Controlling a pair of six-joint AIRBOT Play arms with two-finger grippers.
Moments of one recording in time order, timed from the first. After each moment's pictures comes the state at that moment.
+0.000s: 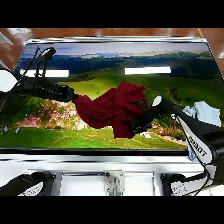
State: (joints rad) left arm -0.30 -1.13 1.33 1.17 -1.22 -1.52; right arm 0.22 -1.66 1.02 -1.00 1.25 1.28
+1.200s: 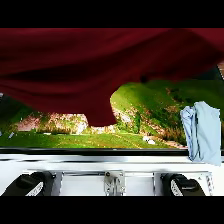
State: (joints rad) left arm -0.29 -0.72 1.96 1.54 -1.25 -1.68; right arm 0.00 -0.67 1.74 -1.17 0.79 1.31
